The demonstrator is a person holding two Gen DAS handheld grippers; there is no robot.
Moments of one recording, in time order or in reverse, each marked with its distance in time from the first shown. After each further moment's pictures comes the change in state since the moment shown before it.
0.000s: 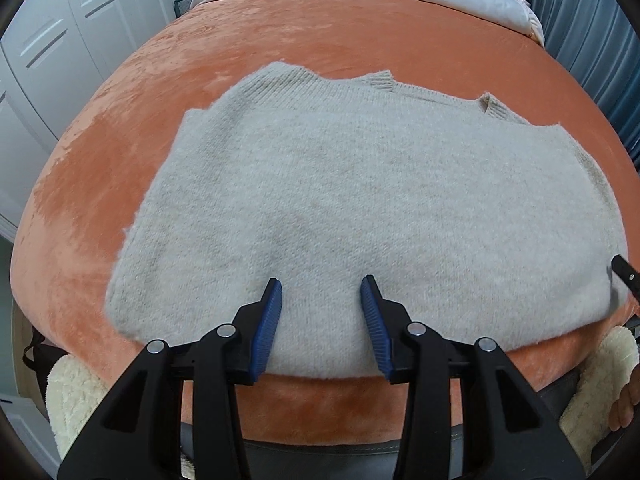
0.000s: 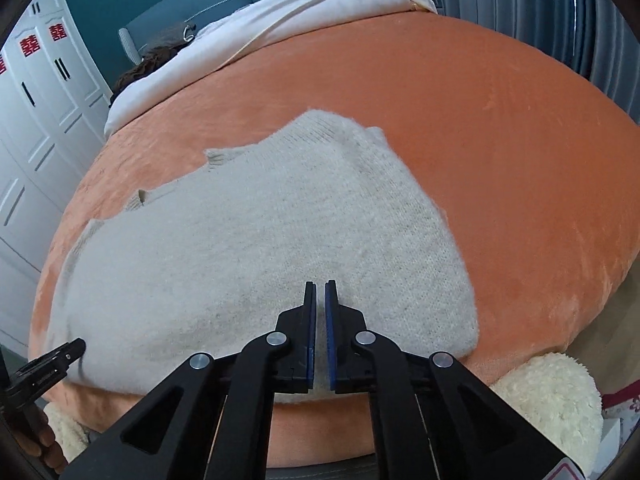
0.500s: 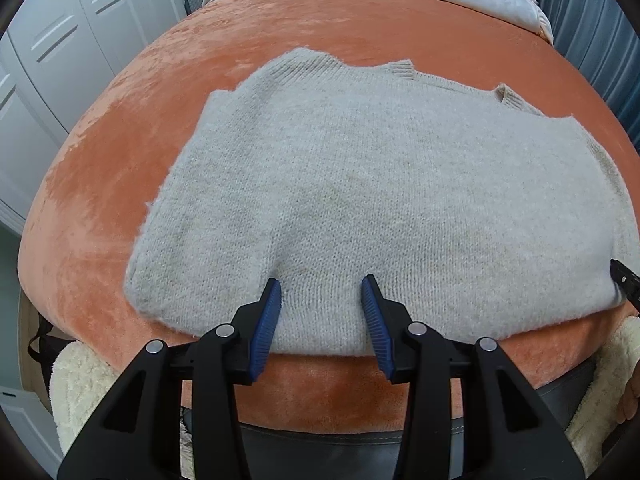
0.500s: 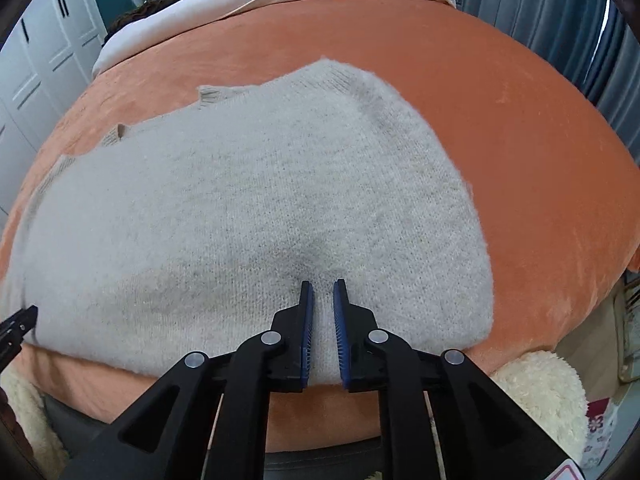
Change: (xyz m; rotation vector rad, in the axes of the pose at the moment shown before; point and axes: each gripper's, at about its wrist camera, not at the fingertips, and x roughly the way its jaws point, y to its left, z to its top) left arm 0.001 0.014 -0.017 -0.004 0.003 0.032; right arm 0.031 0.028 -0.008 -0.161 0.122 -0.146
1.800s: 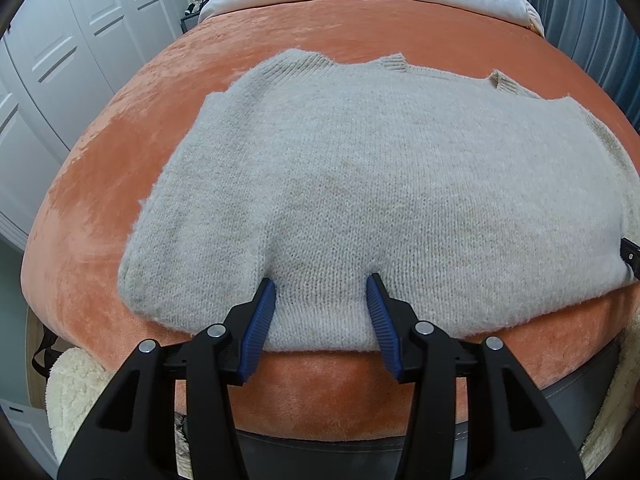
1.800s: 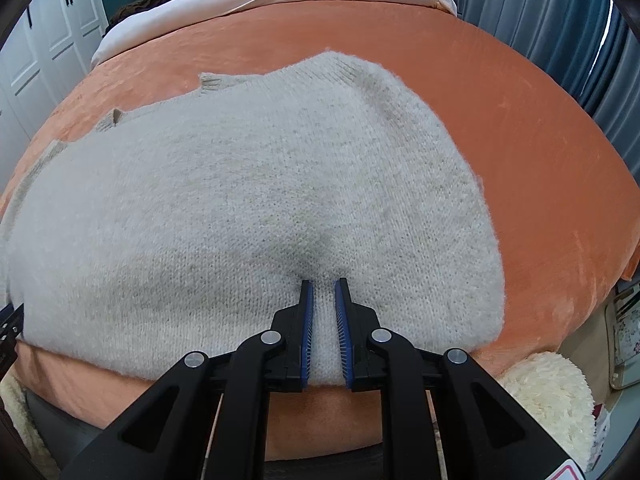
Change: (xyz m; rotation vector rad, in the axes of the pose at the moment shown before) left arm 0.007 -0.008 -0.016 0.047 -0.061 0.035; right arm 0.010 -0.003 -0.010 -0.014 -0.020 -0.018
